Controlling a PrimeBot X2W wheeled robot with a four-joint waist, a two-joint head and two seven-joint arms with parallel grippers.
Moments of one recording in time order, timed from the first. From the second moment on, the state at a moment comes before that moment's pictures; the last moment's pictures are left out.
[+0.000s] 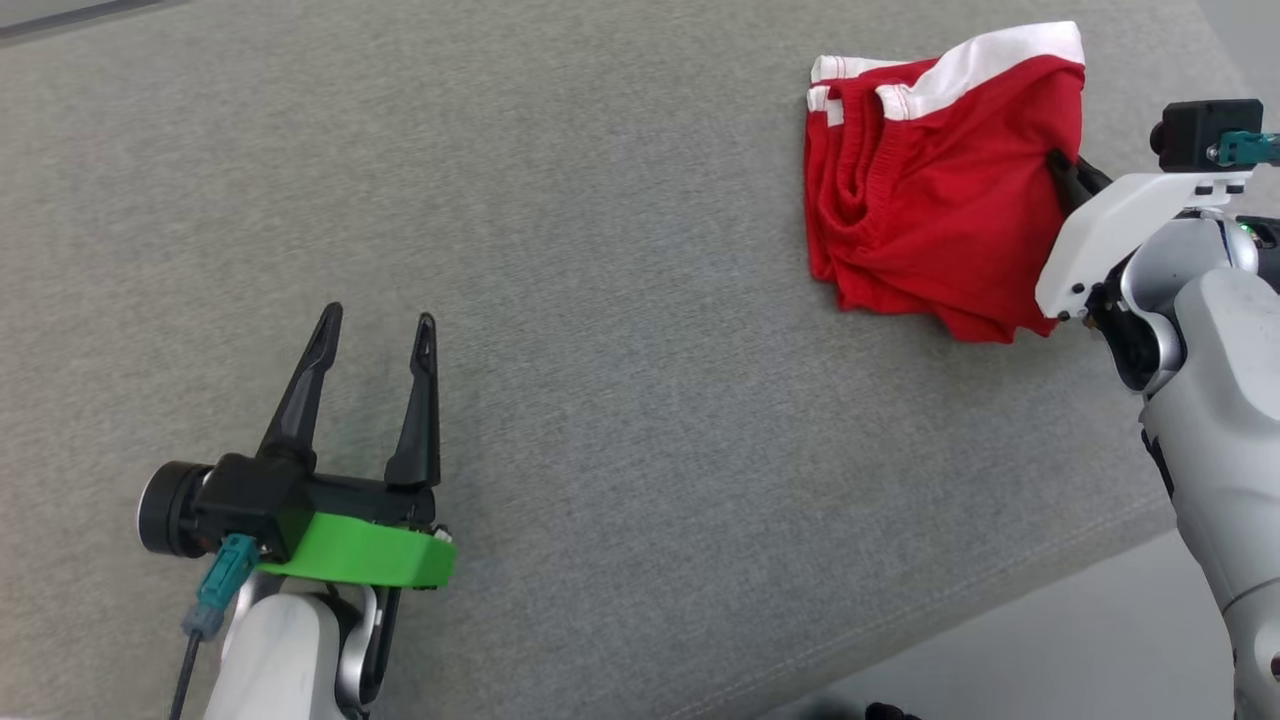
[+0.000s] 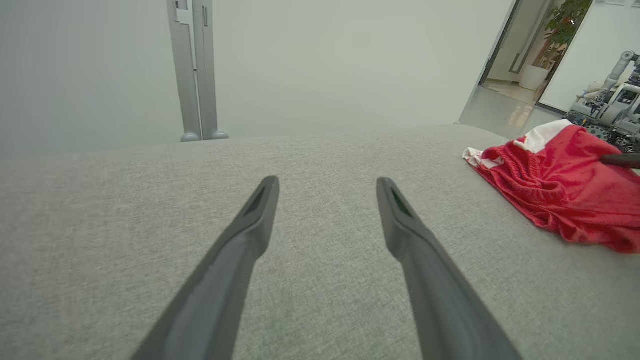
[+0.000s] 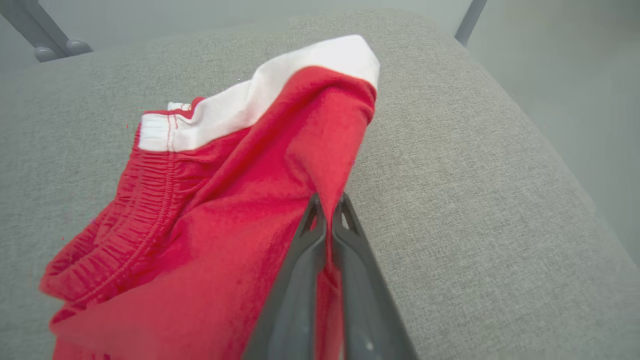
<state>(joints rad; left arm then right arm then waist) -0.20 0.08 -0.15 0.09 -0.17 -0.11 -0.26 -0.83 -0.29 0.16 0.80 0.40 0.13 0.10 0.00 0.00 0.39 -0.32</state>
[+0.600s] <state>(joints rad) -0.23 0.10 -0.15 0.04 -0.17 -0.11 -0.26 -1.04 -0.33 0.17 0.98 0.28 0.13 -0.09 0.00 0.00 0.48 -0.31</state>
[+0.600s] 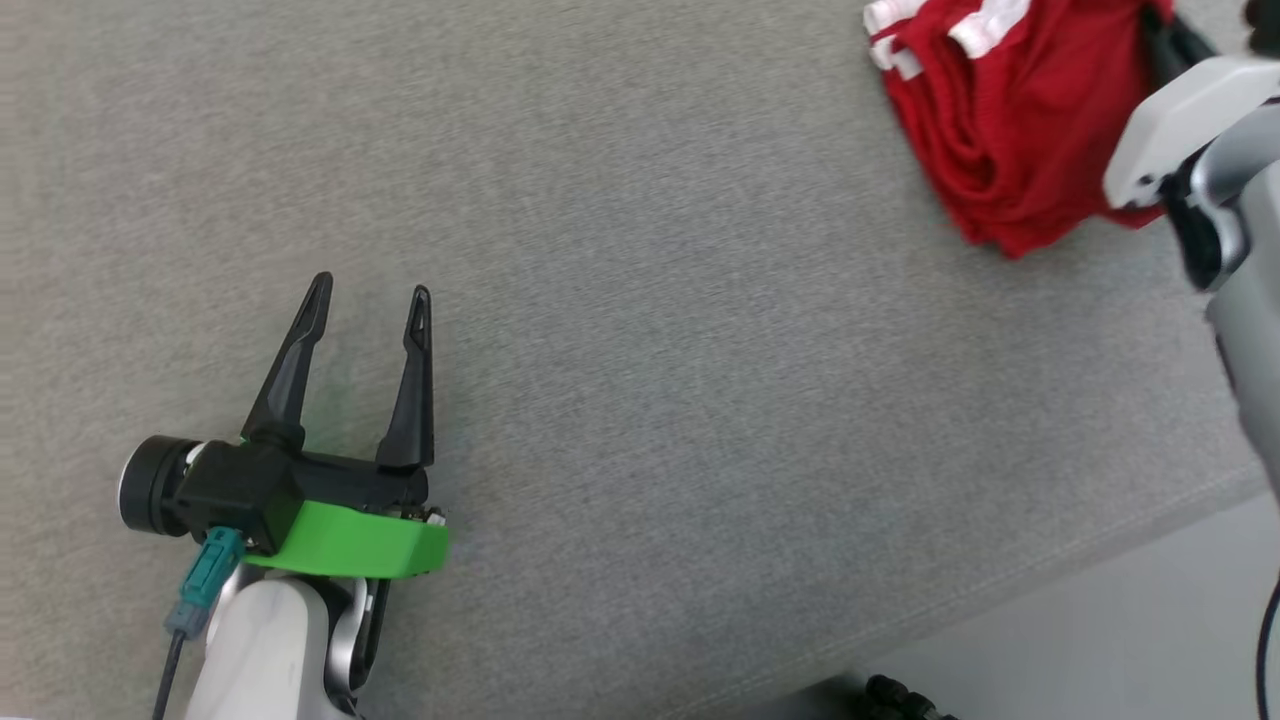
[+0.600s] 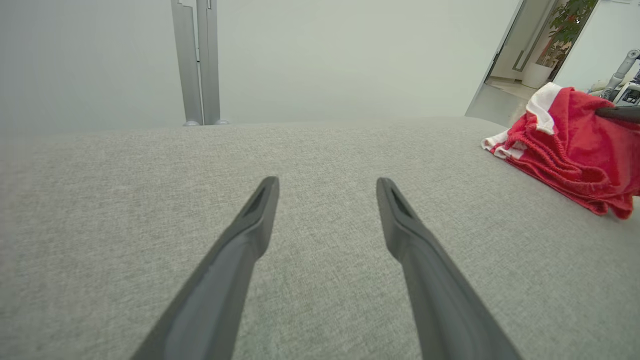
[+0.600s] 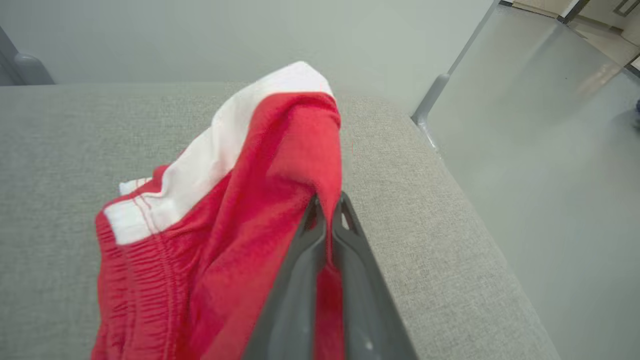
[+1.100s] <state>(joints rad) -0.23 0.10 -0.17 -0.02 -0.16 -0.11 -0.26 -1.21 -0.52 -0.03 1.20 0.15 0.13 -0.17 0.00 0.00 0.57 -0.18</state>
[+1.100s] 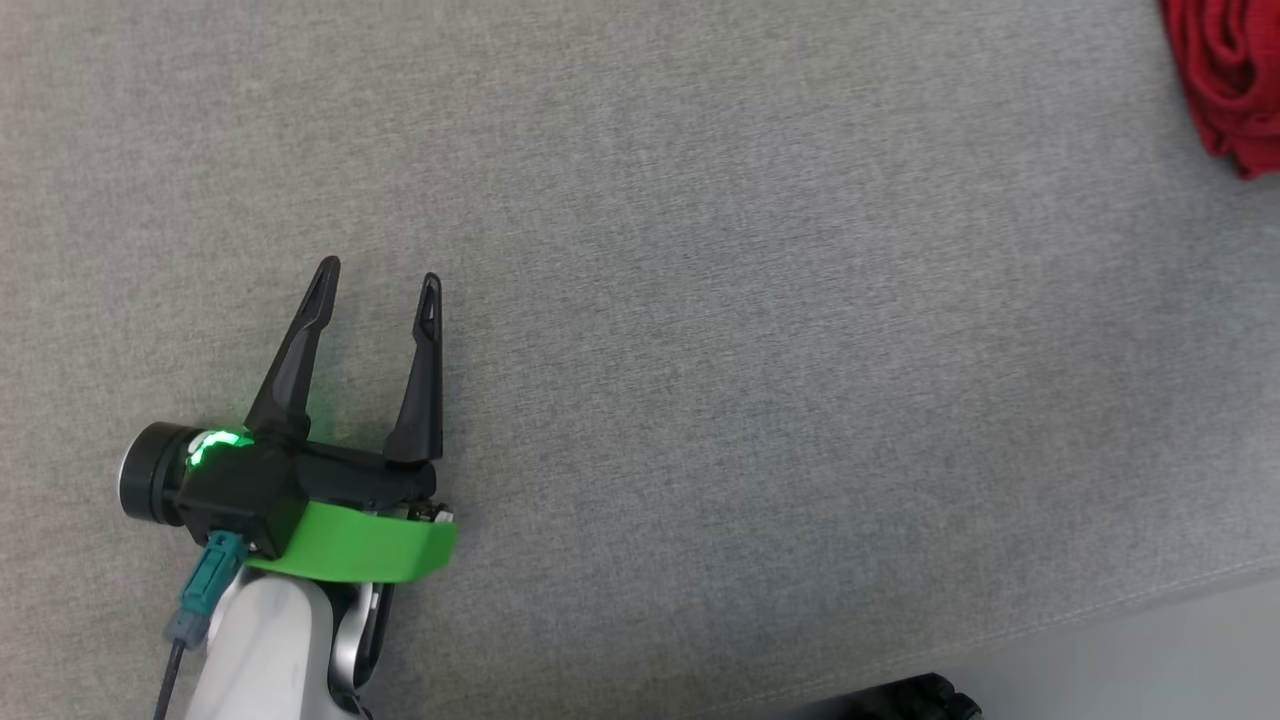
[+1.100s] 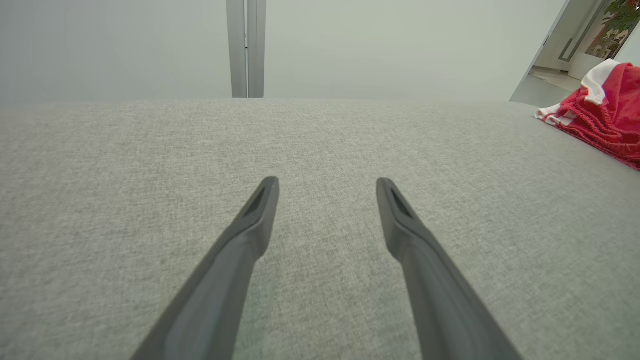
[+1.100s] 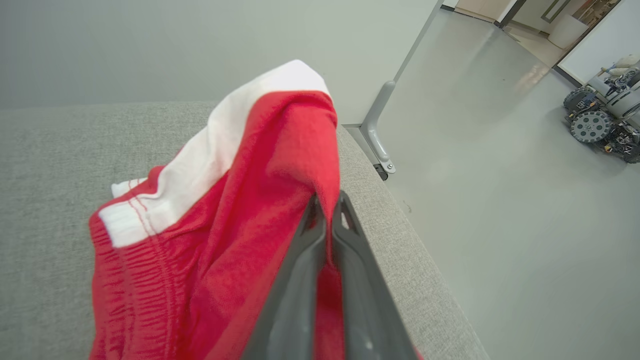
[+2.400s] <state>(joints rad) -0.15 0.06 -0.04 0.10 -0.23 -0.05 -0.26 -0.81 -0.22 0.18 0.72 0.23 0.13 -0.26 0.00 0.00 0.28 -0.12</state>
